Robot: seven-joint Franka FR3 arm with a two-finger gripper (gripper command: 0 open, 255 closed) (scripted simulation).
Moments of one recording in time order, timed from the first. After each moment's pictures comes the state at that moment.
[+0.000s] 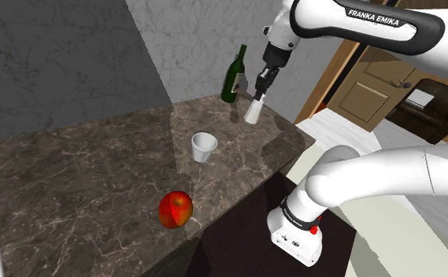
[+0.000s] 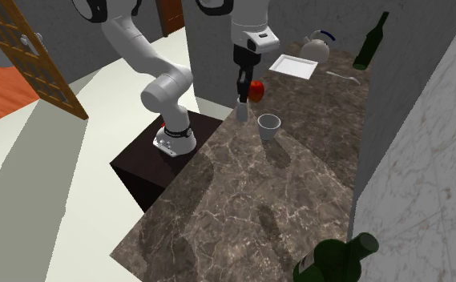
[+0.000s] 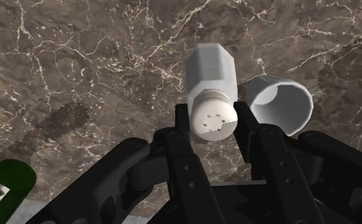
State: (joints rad) arm -0.03 -0.74 -0.03 -2.39 -0.03 1.66 -0.23
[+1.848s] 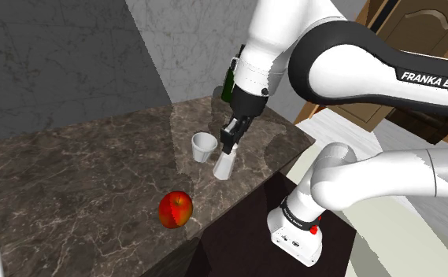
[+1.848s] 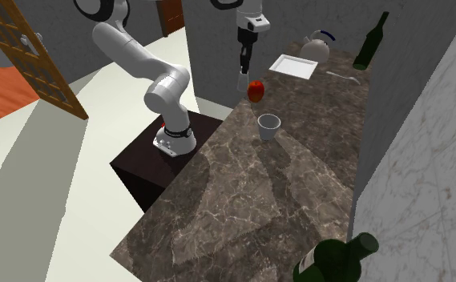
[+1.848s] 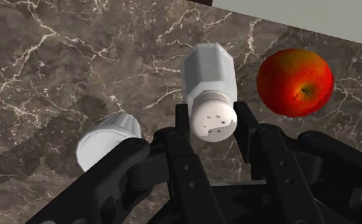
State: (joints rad) arm 0.16 -0.84 0.43 -2.50 0.31 1.70 0.24
